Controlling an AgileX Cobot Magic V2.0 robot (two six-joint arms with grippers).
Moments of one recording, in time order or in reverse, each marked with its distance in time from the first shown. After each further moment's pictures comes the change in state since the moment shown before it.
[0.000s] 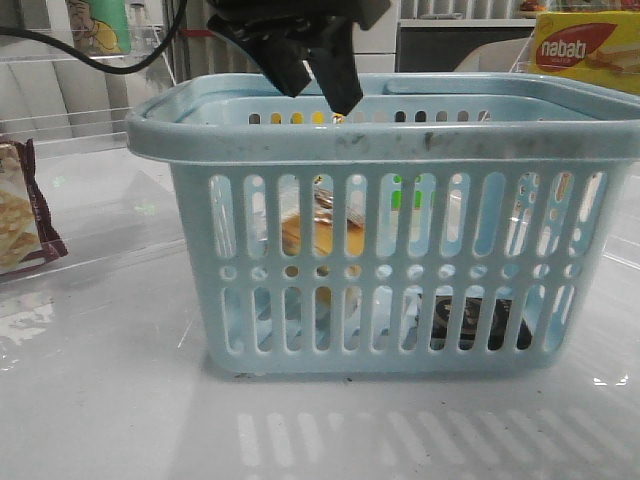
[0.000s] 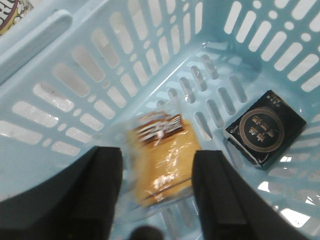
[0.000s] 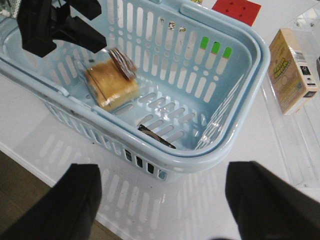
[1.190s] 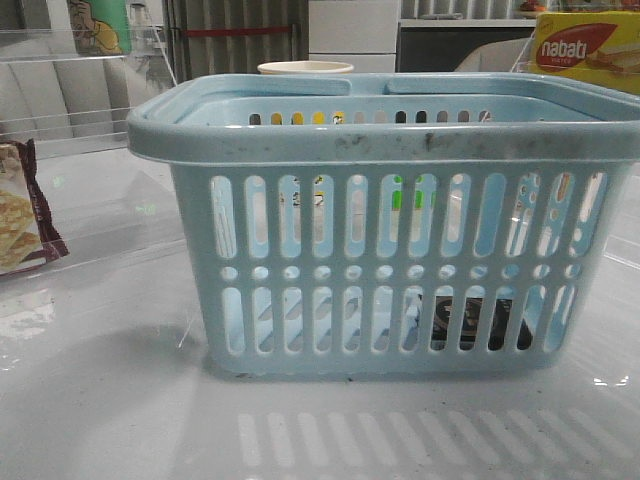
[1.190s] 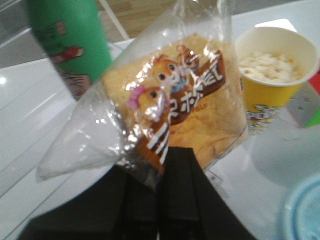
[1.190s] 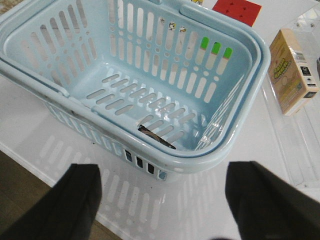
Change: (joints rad) left arm 0.478 -0.114 -0.204 0.017 0.008 -0.015; right arm 0.000 0.000 0.000 0.000 0.000 0.000
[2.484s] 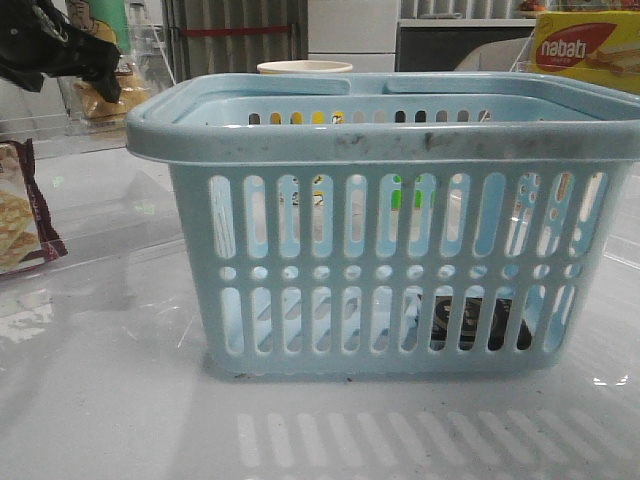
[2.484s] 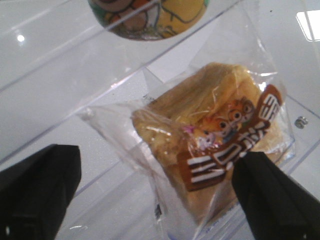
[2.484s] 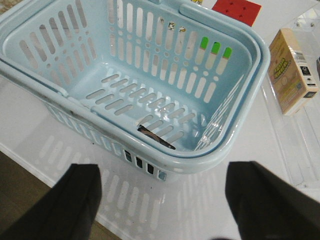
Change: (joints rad) left arm 0.173 0.422 0.055 0.017 -0.425 -0.066; right arm 0.000 0.000 0.000 0.000 0.000 0.000
